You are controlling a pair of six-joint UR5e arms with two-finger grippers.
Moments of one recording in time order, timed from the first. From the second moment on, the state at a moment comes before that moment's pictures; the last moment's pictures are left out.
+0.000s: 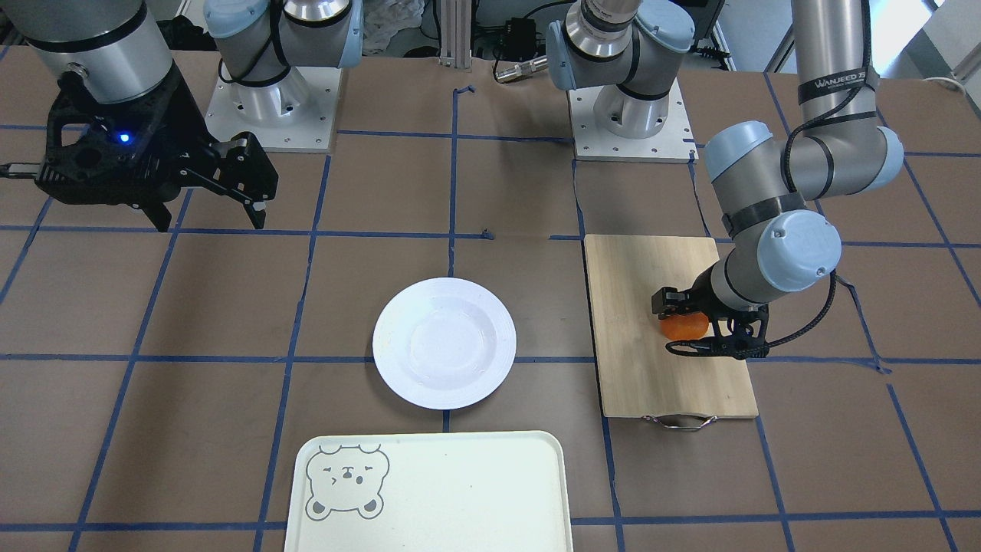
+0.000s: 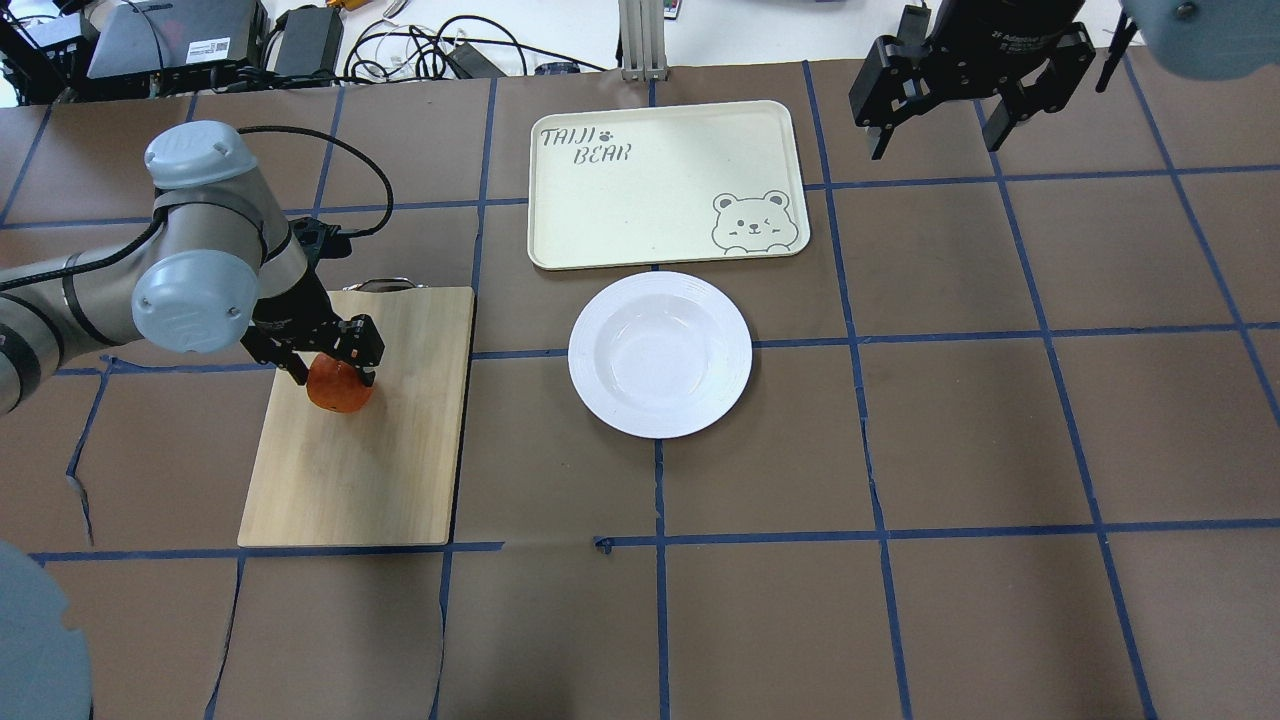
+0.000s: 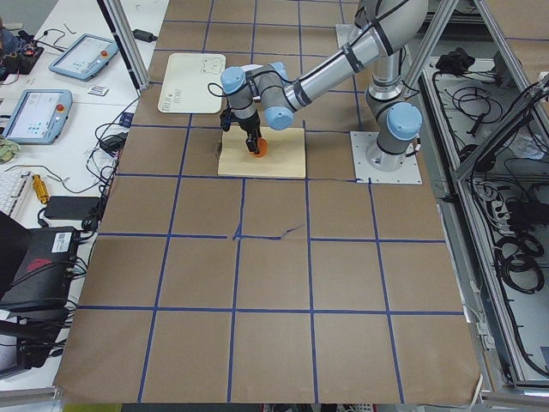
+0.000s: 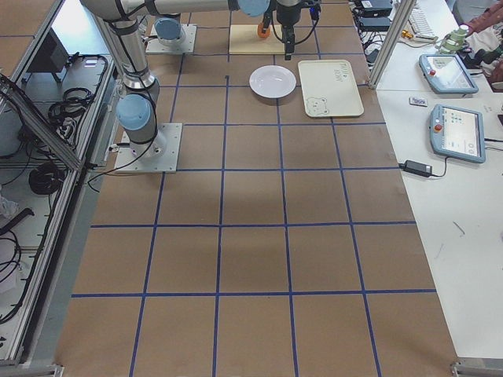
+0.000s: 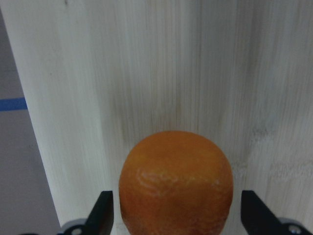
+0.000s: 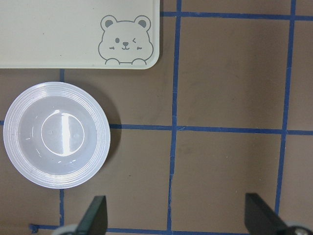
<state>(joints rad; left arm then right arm) -1.35 -1.88 -1.89 -1.17 1.66 0.26 1.58 -1.48 1.41 -1.58 -1.55 -0.03</state>
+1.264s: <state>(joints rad) -1.65 -1.90 -1.73 -1.10 1.35 -0.56 1.58 -1.48 1.41 -1.58 -1.55 -0.04</state>
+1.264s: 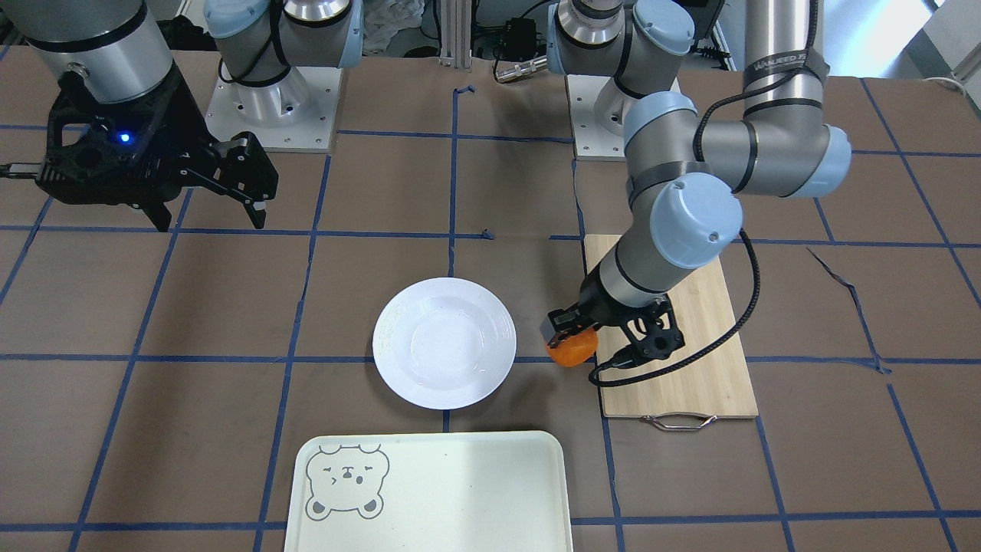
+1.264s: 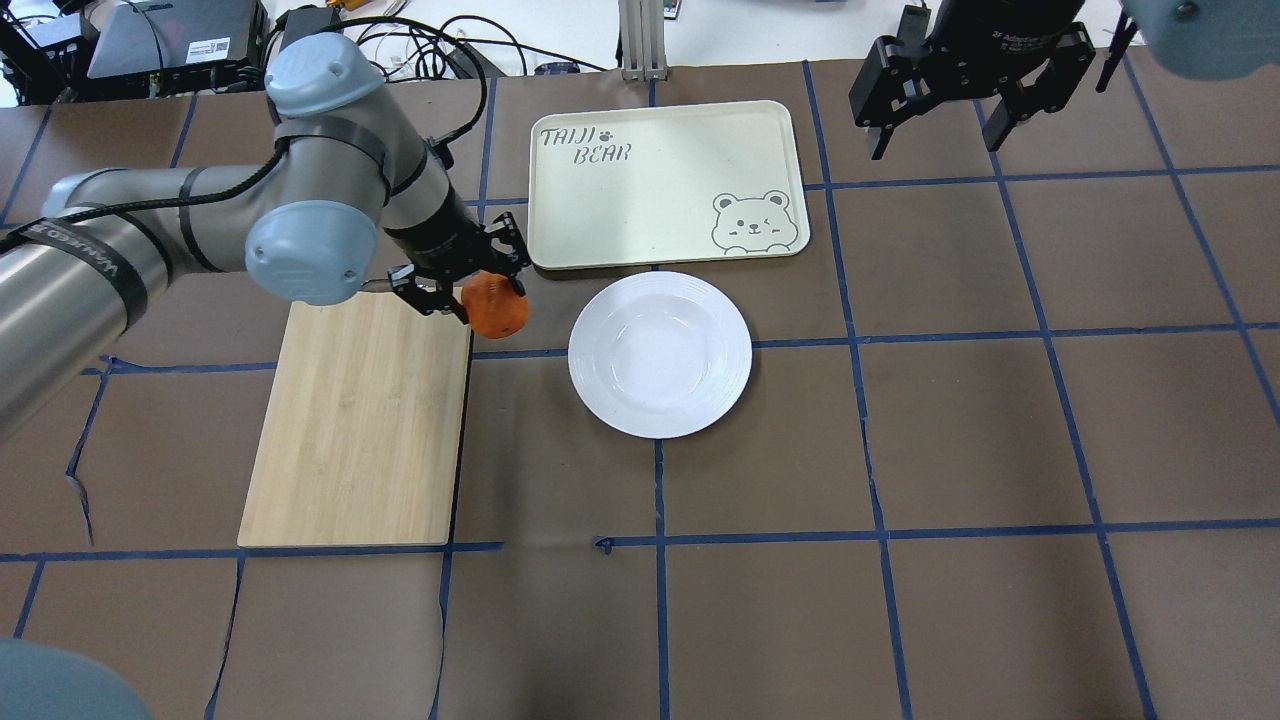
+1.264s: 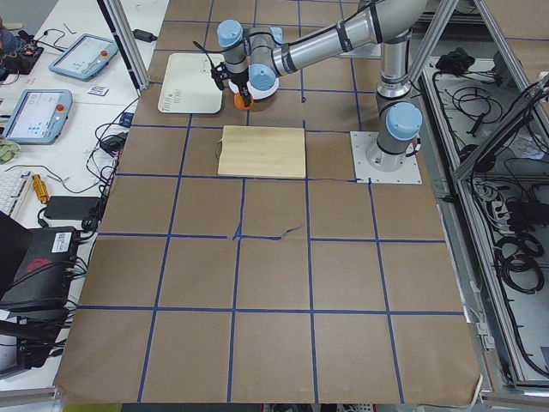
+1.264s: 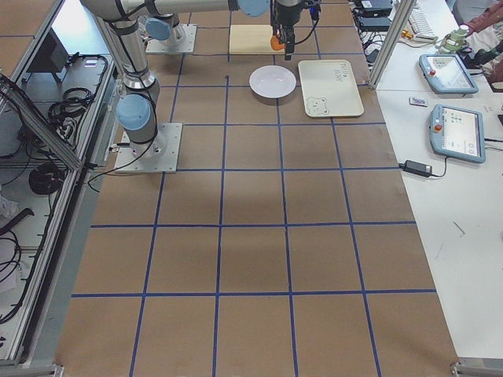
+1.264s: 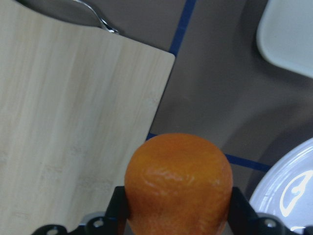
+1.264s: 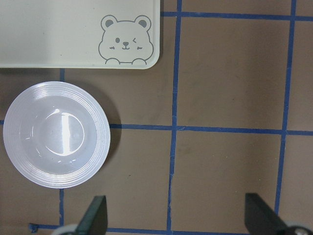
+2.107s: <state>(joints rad) -1.83 -2.03 -1.76 -0.87 1.21 -1.02 1.58 -1.48 1.41 -1.58 -1.55 -0.03</state>
